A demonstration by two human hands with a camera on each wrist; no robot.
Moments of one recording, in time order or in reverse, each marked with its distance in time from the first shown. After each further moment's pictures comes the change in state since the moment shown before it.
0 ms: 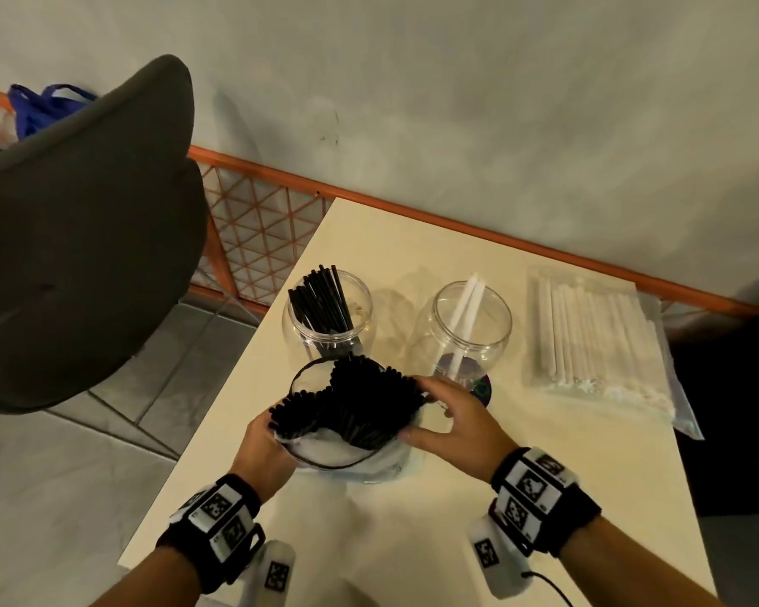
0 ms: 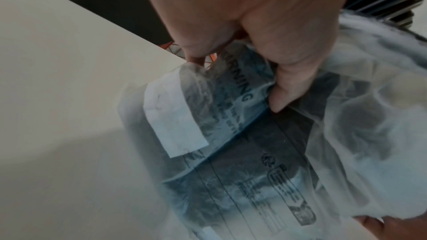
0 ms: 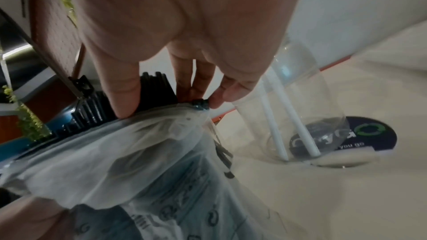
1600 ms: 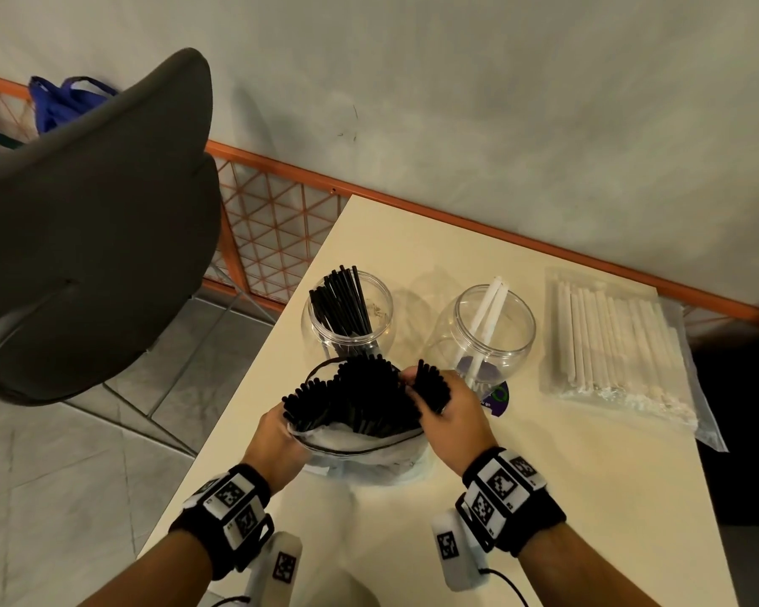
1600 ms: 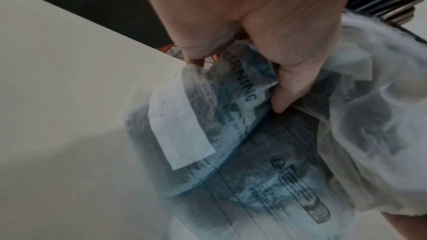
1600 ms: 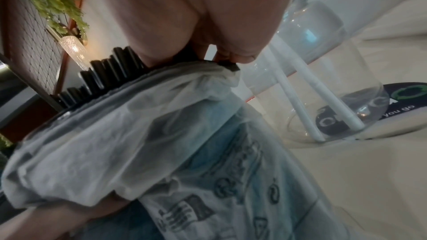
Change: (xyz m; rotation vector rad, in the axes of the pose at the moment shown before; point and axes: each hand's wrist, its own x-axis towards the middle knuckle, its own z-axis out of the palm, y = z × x) left_hand 0.019 -0.013 -0.027 0.445 -0.071 0.160; right_hand 0.030 -0.012 0.042 0.195 0.319 -0.020
